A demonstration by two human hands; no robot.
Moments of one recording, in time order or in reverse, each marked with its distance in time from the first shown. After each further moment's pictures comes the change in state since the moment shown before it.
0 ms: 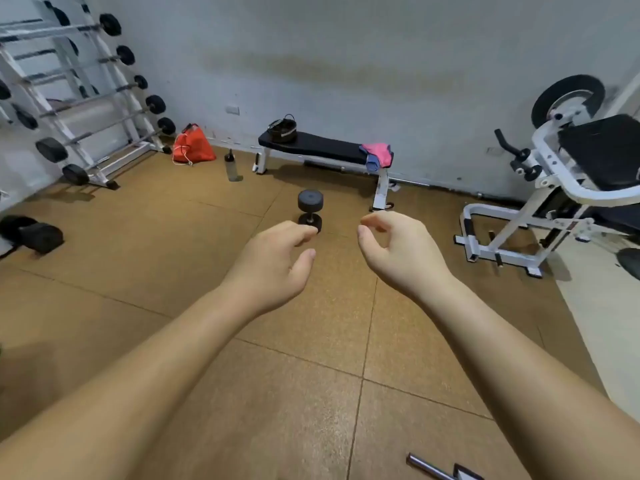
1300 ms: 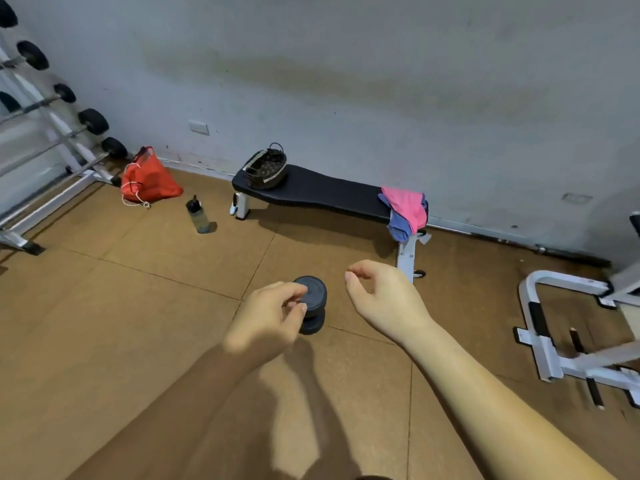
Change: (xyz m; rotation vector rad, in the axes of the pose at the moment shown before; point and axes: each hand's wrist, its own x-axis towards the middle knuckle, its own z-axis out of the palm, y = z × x) left_hand 0.768 -0.462 0.190 -0.195 -0.177 -0.345; right_hand 0.855 0.269 0.229 0.132 -0.215 0.184
